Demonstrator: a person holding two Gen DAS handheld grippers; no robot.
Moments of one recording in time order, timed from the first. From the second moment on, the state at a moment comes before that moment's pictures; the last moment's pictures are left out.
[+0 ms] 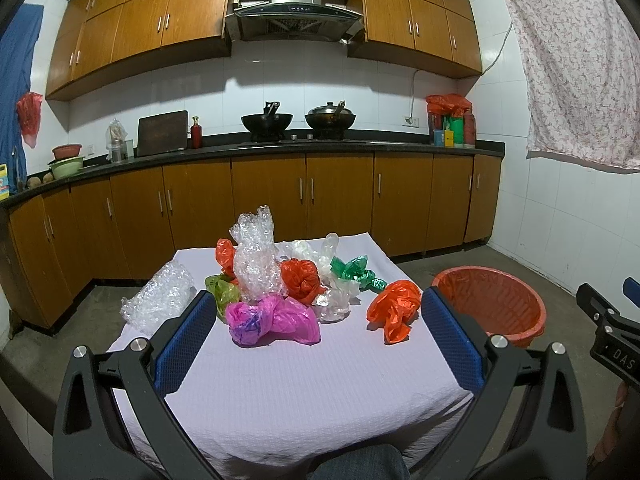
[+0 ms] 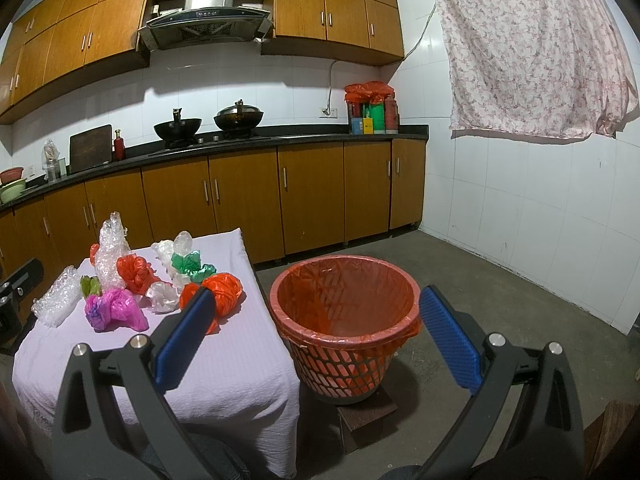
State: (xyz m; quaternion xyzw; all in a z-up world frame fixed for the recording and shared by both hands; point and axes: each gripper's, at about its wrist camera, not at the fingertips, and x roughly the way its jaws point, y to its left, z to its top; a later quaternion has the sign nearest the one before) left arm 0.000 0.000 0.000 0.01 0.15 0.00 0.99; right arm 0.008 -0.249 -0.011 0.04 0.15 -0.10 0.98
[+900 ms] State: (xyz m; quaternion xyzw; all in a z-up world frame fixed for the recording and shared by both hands) left arm 0.000 0.000 0.000 0.01 0.15 0.00 0.99; right arm 0.009 -0.249 -0.013 0.04 0.16 -0.10 0.98
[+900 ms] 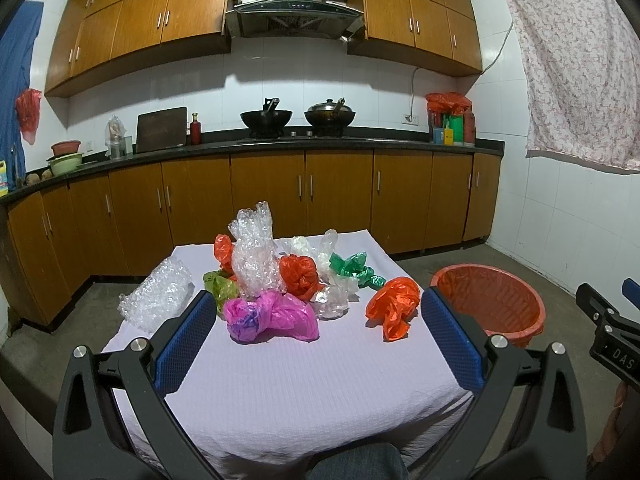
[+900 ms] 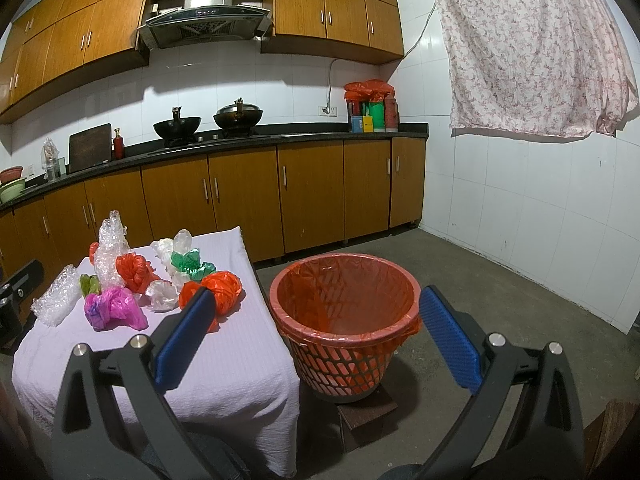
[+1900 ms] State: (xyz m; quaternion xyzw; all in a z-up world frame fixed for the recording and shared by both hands) left arm 0.003 -0.004 -0.007 0.01 0.17 0.01 0.99; right arm 0.020 -0.250 -0.025 0.05 0.17 -0.09 0.98
